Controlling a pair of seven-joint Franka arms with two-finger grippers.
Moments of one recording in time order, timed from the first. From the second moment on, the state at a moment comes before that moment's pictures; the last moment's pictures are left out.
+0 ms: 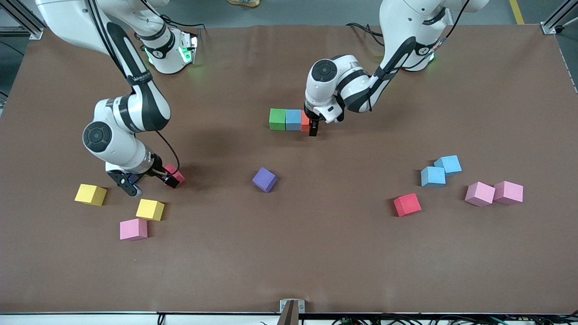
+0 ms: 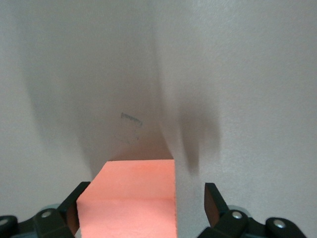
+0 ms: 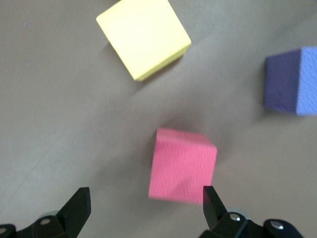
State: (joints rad) left arm -0.40 0.47 -0.50 -2.20 0.29 2.58 -2.59; right arm 0.14 0.34 0.02 -2.10 0.06 2.43 0.79
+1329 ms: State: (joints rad) left arm -0.25 0.43 -0.58 -1.72 0.29 2.00 -2.24; right arm 0.12 0.40 0.03 -2.20 0.06 2.55 0.77
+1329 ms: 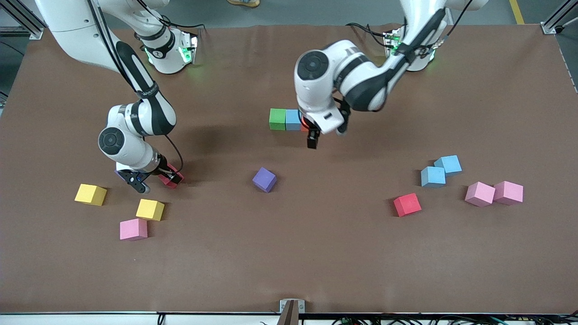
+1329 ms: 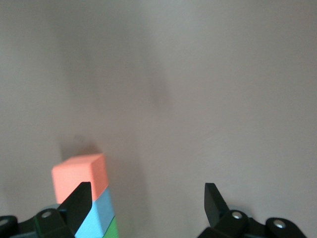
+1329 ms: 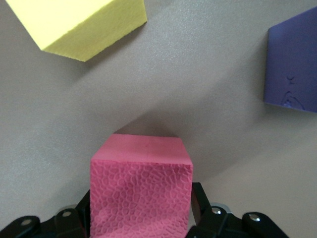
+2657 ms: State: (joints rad) left arm 0.28 0.34 -0.58 -1.42 0.33 1.64 -0.61; right arm 0.61 0.40 0.06 -2.11 0.06 2.53 0.77
